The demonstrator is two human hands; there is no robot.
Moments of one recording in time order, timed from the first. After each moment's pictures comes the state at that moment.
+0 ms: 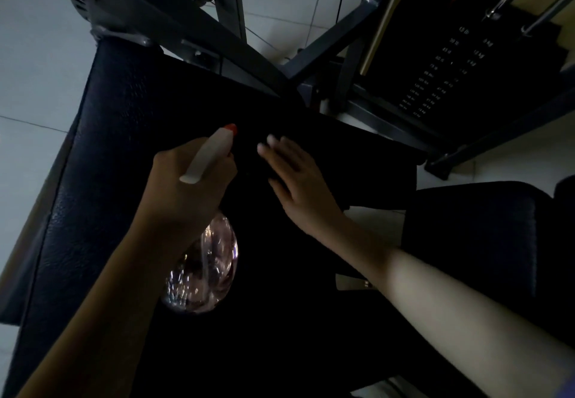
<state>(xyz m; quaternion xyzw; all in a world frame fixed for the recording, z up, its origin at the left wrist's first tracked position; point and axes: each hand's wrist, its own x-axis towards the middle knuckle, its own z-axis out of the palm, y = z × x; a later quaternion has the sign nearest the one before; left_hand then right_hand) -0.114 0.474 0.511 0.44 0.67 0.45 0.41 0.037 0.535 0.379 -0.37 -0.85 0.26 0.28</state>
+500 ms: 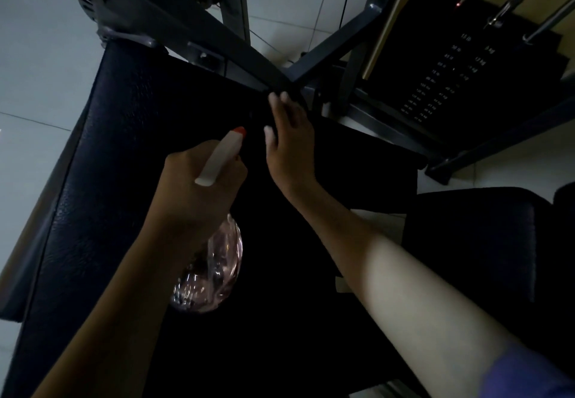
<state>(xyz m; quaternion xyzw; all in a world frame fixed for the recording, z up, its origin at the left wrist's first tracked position) -0.108 0.472 0.509 0.47 0.68 0.42 0.36 -0.019 0.581 0.389 -0.54 -0.74 0.25 0.33</state>
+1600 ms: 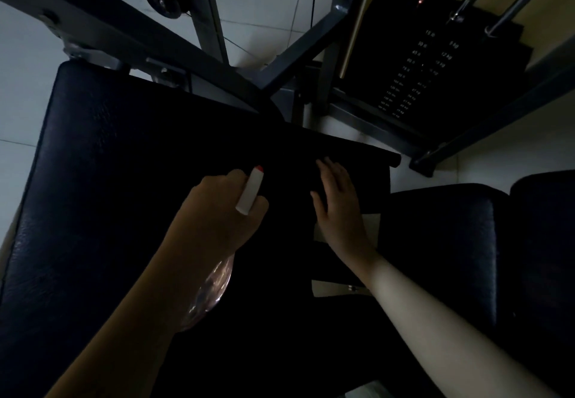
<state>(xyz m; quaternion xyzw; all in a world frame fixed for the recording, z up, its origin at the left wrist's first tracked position) -0.059 0.498 0.502 0.62 0.70 0.13 0.33 0.123 0.532 0.359 -0.56 -0.75 0.27 0.24</state>
